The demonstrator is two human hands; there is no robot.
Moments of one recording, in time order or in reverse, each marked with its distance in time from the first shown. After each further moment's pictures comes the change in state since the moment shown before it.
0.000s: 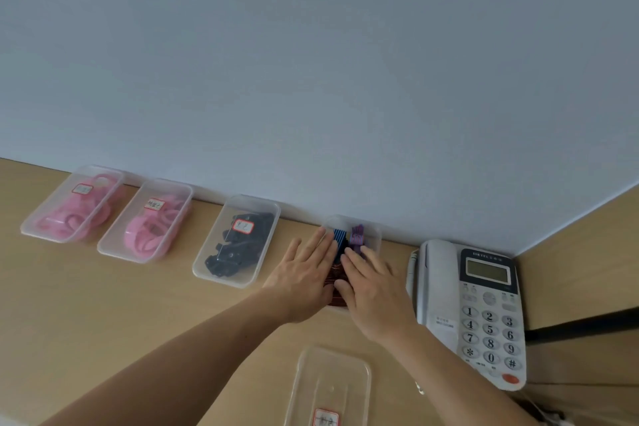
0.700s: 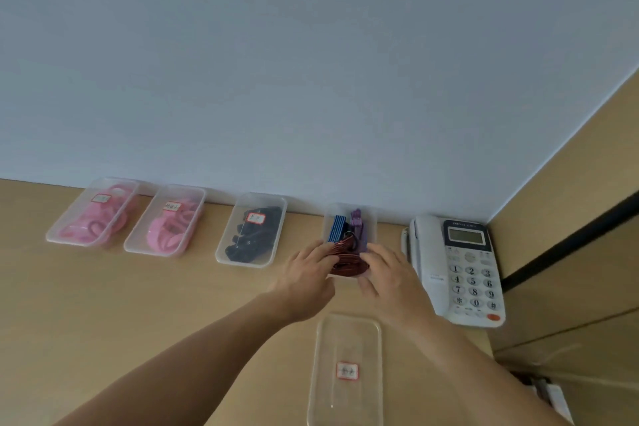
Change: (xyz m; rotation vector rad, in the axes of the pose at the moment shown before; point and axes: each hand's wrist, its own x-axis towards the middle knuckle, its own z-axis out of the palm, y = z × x) left_hand -0.068 0.012 -0.017 -0.232 0.215 0.067; right_hand -0.058 -0.030 -0.034 0.143 0.032 0.133
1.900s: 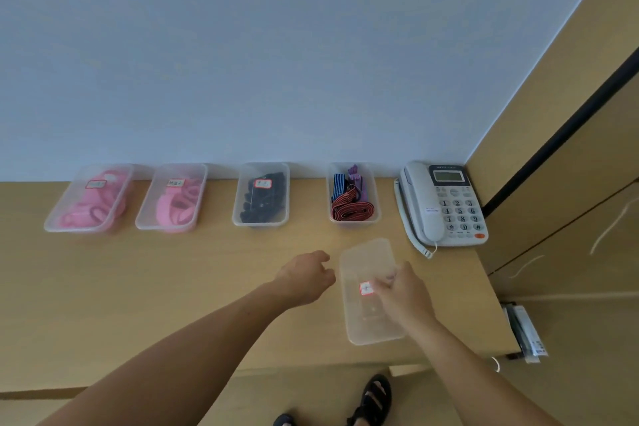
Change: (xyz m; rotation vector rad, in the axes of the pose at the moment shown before) left_hand -0.076 -0.023 0.014 -0.330 -0.359 -0.238; right_hand -0.097 -0.069 0.055 0.358 -0.019 0.862
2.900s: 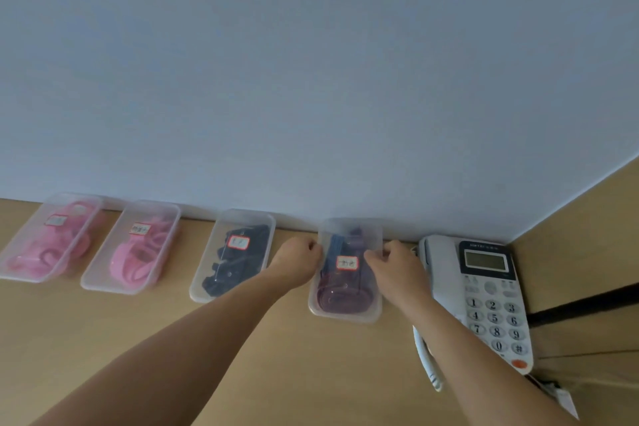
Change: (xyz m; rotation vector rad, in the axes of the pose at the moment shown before) left_hand 0.160 0.042 -0.080 -0.328 0.231 -0.263; right_hand 0.197 -0.094 -0.046 -0.001 -0.067 -0.202
